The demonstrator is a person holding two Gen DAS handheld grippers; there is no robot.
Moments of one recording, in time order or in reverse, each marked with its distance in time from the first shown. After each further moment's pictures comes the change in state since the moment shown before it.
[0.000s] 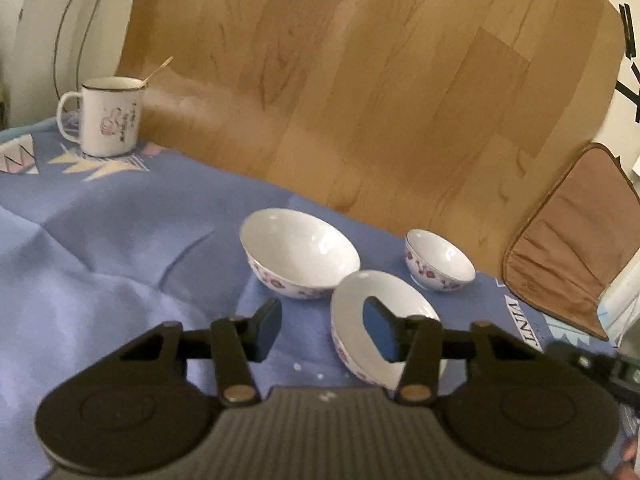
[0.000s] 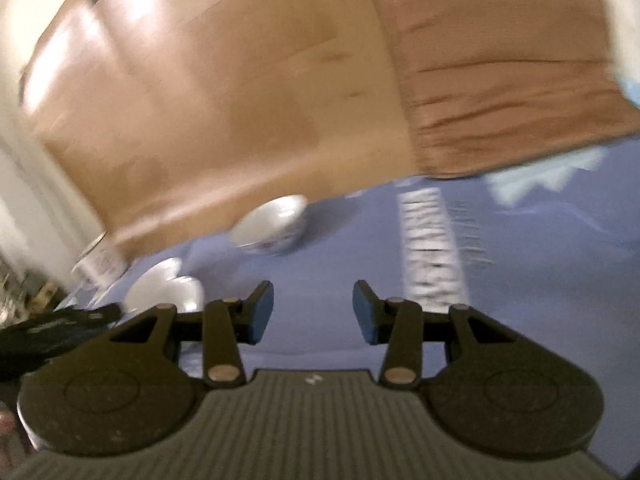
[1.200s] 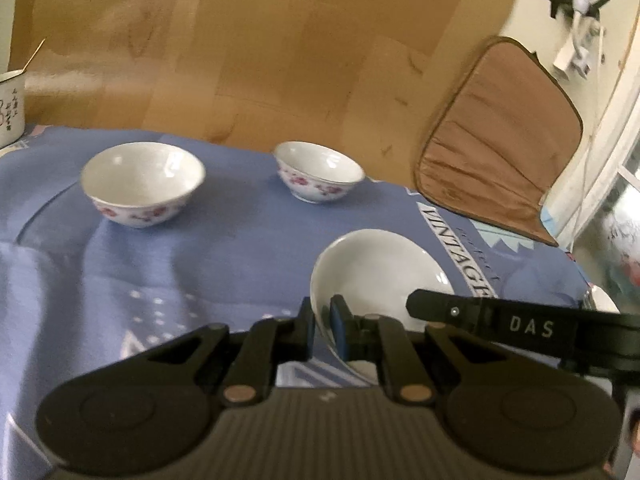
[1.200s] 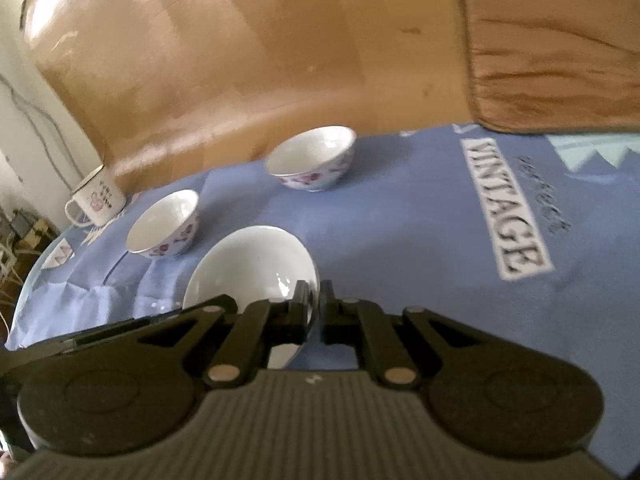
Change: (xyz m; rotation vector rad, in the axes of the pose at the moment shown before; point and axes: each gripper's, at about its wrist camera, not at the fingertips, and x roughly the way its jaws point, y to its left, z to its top) left arm 0.008 -0.075 -0.048 0.186 0.162 -0.175; right arm 0.020 0.010 -0.030 -0.004 0.125 -0.055
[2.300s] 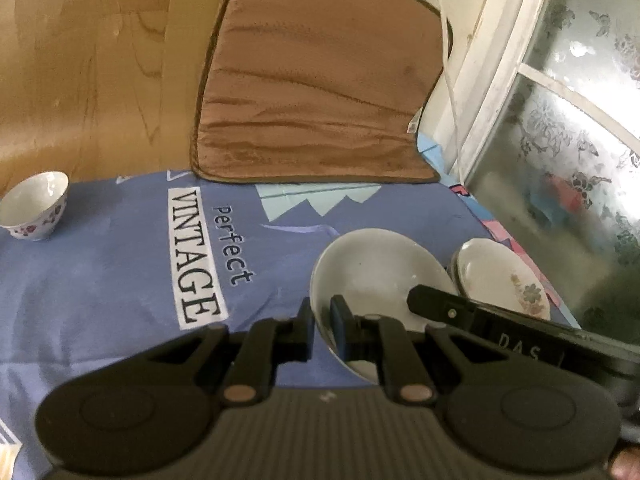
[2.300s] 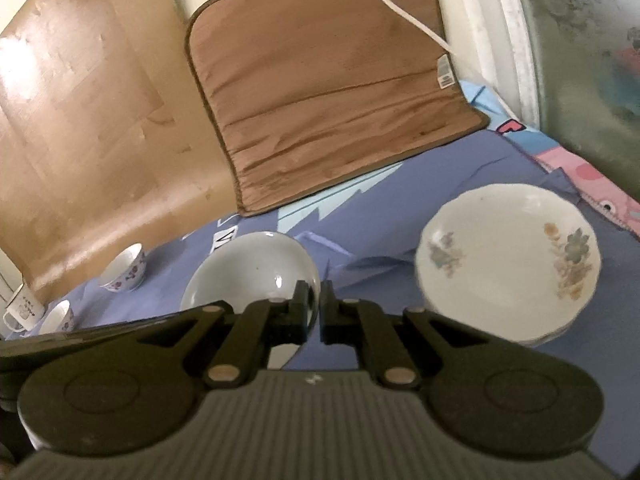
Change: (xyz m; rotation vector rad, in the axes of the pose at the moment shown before) left arm 0.072 -0.220 0.002 0.240 0.141 -0.148; right arm -0.119 -0.171 -0.007 0.194 -0.215 -0.214
